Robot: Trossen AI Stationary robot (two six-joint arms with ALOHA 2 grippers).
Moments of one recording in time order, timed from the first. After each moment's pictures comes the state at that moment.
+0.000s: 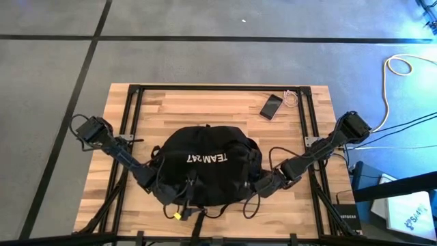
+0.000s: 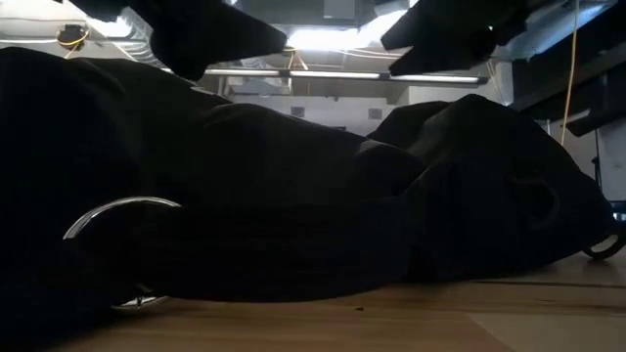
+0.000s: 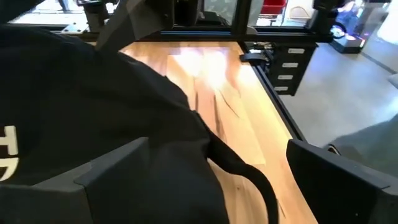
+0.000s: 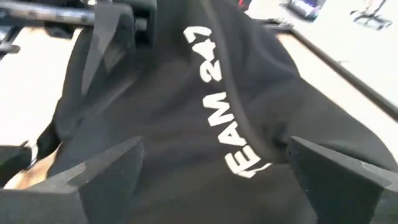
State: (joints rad) left arm -0.65 1.68 0.80 0.53 -0.52 -0.22; right arm 0.58 1.58 0.88 0.06 0.78 0.35
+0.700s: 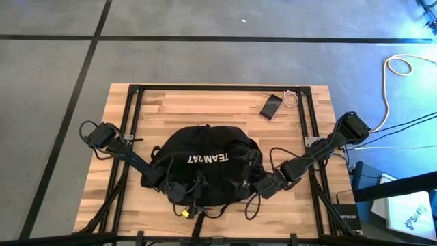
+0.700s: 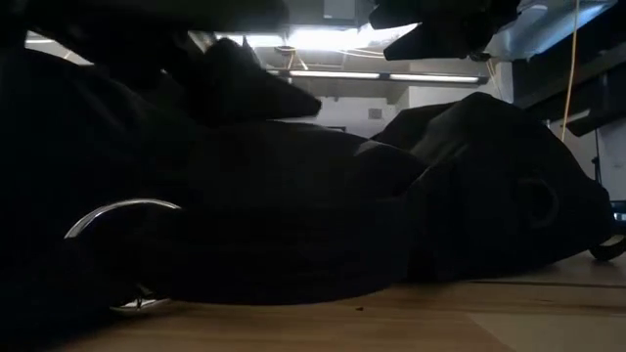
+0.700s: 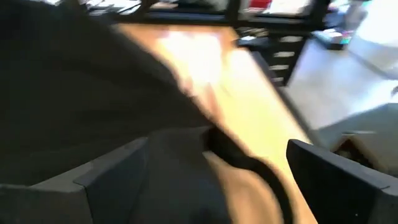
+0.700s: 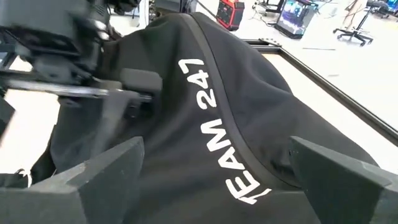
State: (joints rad) left arm -0.59 1.83 0.80 0.69 -0.39 -0.22; right arm 0.58 1.59 0.88 0.16 0.85 0.31
